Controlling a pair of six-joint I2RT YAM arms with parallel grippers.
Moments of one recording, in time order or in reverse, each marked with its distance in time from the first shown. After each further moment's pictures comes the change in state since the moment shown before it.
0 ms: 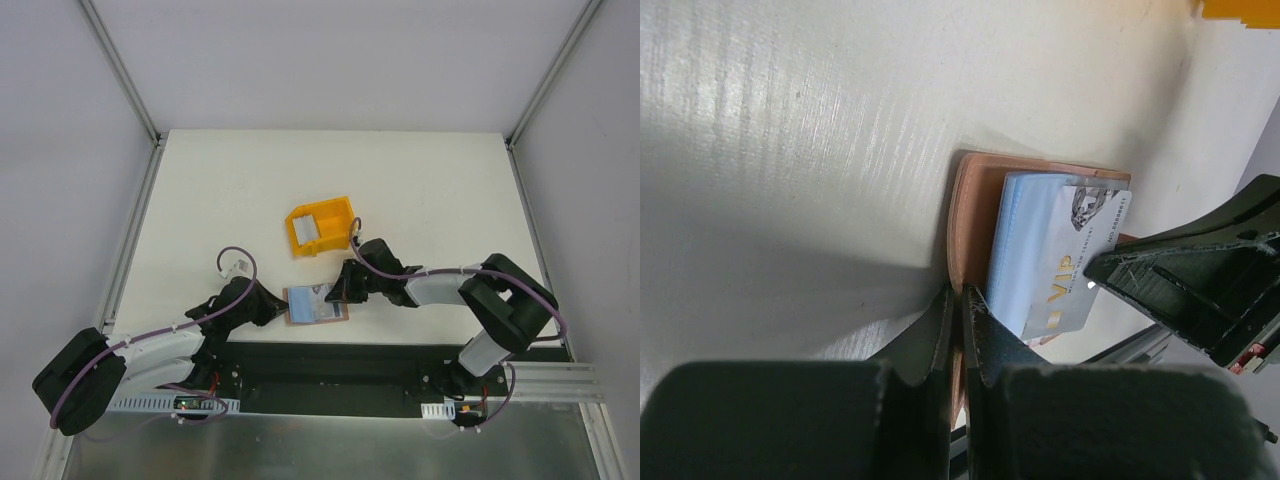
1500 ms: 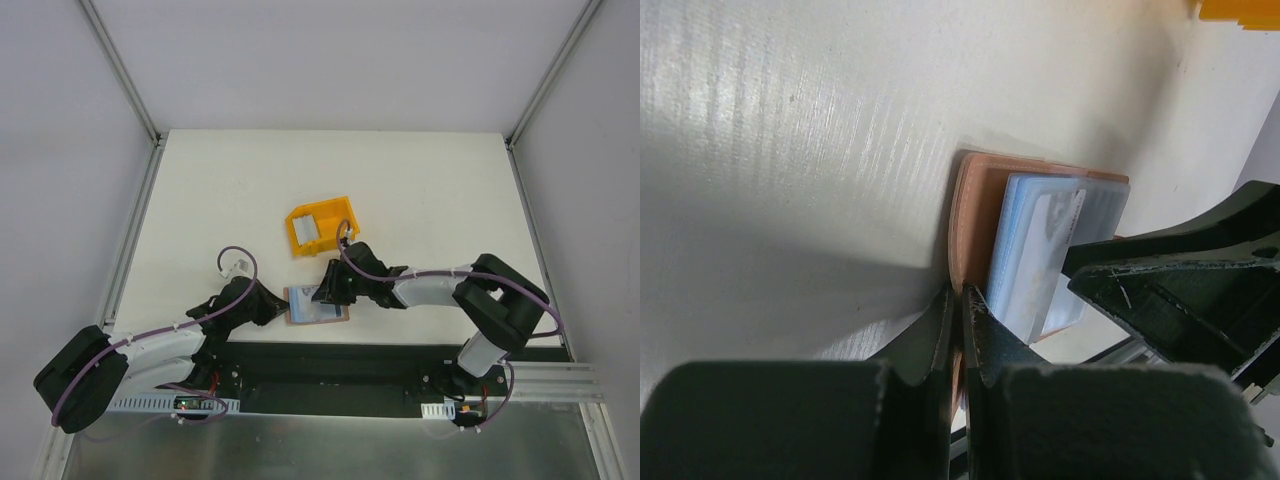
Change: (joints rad) left arm 0.000 0.014 0.000 0.016 0.001 -0.002; right arm 0.114 0.017 0.069 -0.061 0.176 0.105
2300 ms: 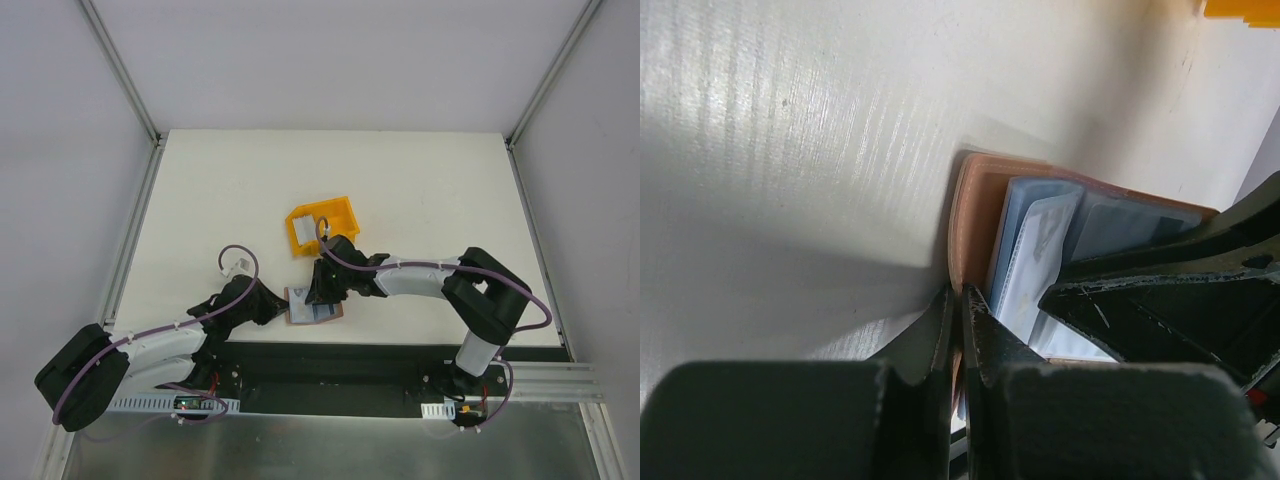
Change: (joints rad) left arm 0.000 0.016 0.016 -0.004 0.010 0.009; right arm 0.056 0.107 0.240 -0.279 -0.014 -0.089
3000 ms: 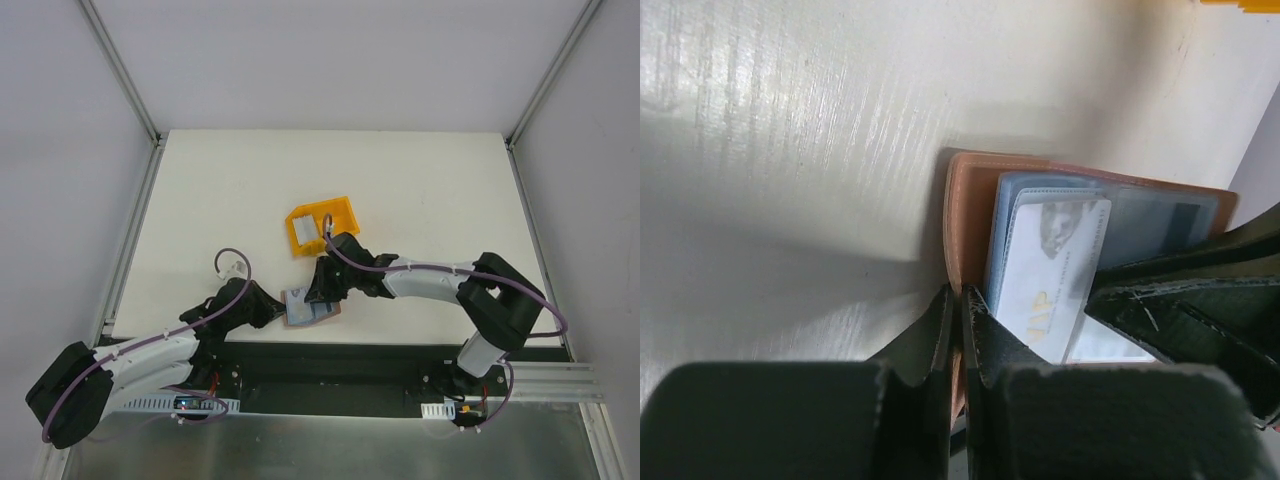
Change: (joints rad) left arm 0.000 -0.118 -0.012 -0.103 0.016 -0.009; right arm -0.010 -0.068 -0.031 0.021 -0.035 0.013
